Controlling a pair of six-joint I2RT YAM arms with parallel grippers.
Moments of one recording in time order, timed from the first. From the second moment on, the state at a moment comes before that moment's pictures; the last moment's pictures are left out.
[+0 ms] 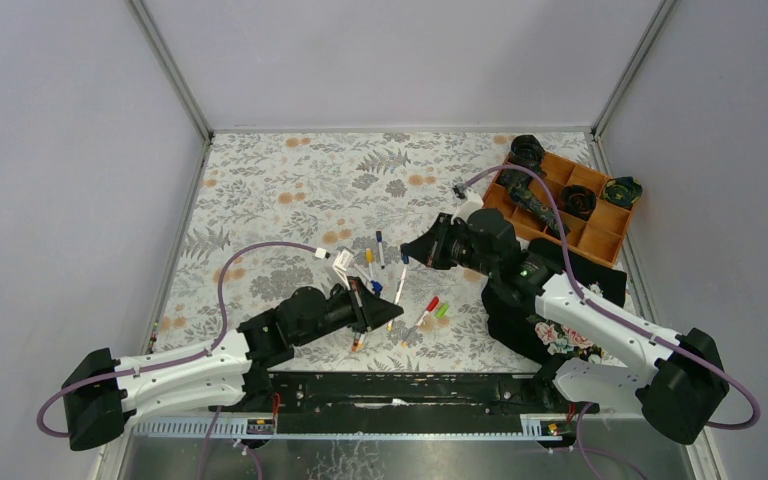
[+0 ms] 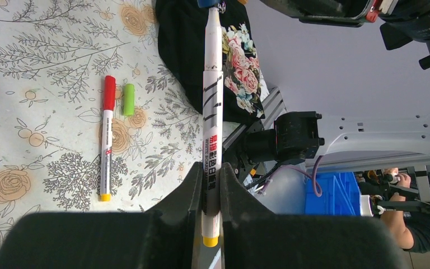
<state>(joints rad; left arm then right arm) -1.08 0.82 0.35 0.25 -0.04 -0.96 0.74 1.13 0.80 -0.04 -0.14 0.81</state>
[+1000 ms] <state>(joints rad) -1.09 0.84 0.42 0.21 -0.10 -0.96 0.77 1.04 0.71 0.05 -0.12 0.88</state>
